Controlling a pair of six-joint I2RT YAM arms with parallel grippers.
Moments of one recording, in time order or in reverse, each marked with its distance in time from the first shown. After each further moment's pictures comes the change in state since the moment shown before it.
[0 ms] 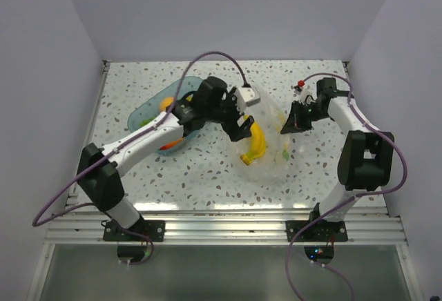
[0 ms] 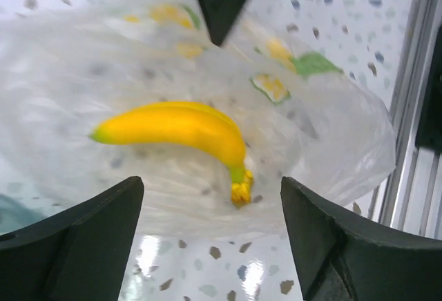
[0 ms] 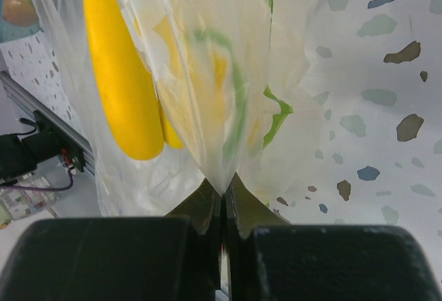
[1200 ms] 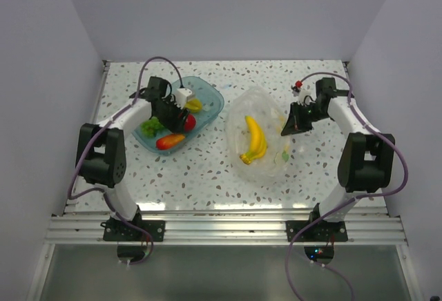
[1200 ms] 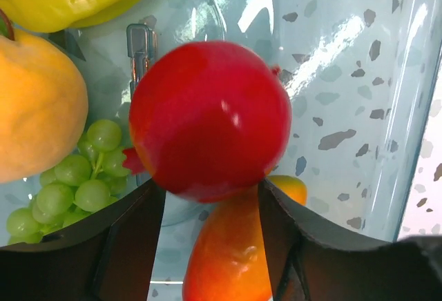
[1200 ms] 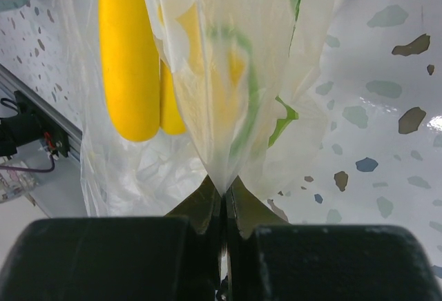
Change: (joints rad) left arm 0.602 0.116 -0.154 -0.180 -0.040 0.231; right arm 0.013 -0.019 0.006 -0.052 0.012 -0.082
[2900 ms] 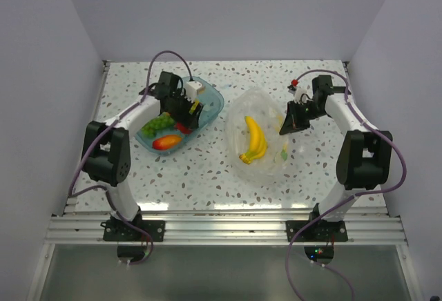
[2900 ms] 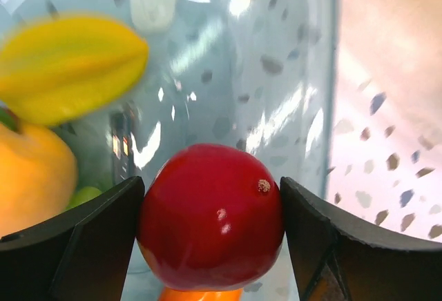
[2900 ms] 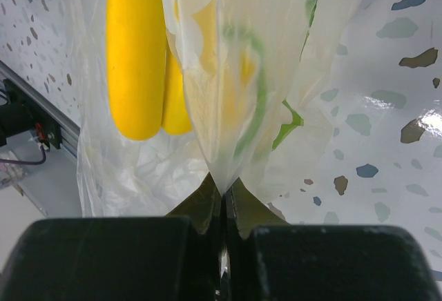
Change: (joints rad) left arm -0.090 0.036 0.074 0.045 0.003 -0.128; right arm 0.027 0.030 0.051 -0.040 0.013 -0.034
